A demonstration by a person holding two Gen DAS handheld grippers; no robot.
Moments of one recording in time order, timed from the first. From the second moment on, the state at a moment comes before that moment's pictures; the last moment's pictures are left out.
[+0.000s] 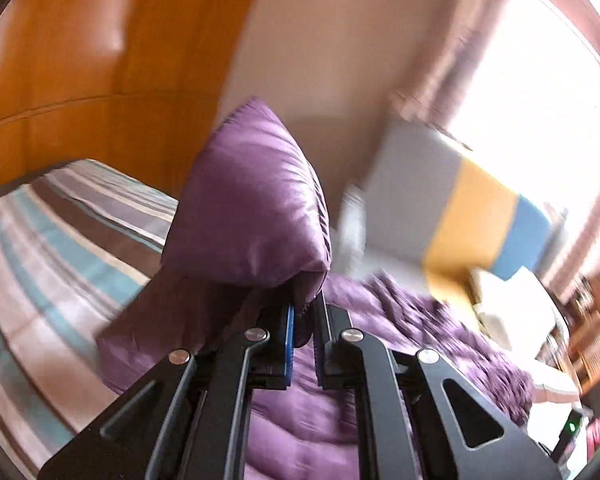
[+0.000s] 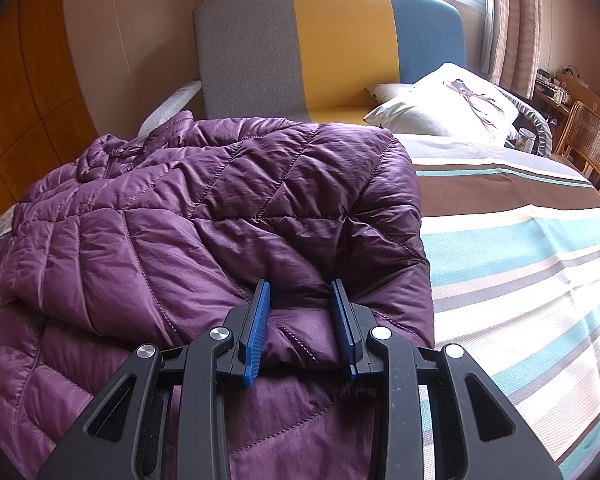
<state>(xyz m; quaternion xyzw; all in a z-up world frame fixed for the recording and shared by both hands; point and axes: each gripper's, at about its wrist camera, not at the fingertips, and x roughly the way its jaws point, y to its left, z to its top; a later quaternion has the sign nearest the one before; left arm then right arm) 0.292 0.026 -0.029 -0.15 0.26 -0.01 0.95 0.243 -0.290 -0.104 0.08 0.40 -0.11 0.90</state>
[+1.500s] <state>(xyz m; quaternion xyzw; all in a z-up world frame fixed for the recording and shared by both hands) 0.260 -0.069 -0.064 -0.09 0.33 -0.18 0.92 0.236 -0.301 -0.092 0.12 0.39 -0.10 0.91</state>
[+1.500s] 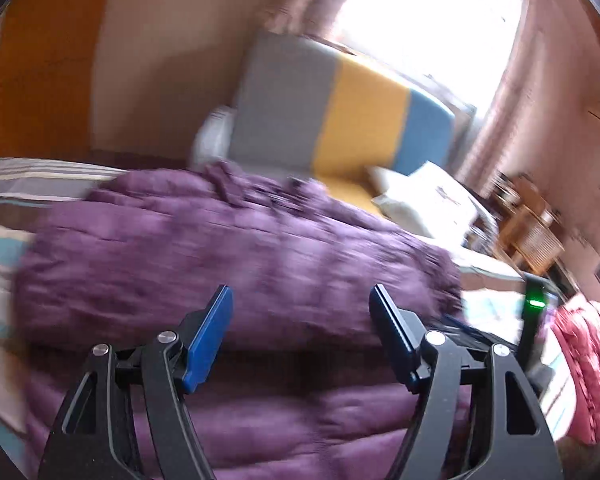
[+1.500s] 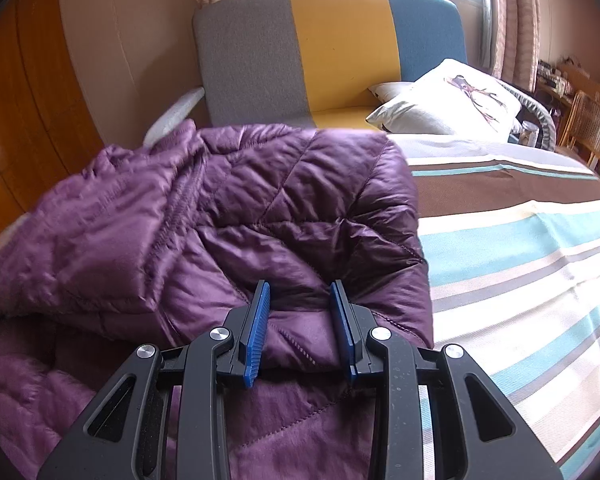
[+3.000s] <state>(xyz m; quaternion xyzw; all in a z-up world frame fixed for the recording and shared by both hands) 0.340 0.008 -0.122 0.01 0.43 -0.04 0.90 0.295 -0.218 -0.088 0.03 0.44 -0.02 0.90</state>
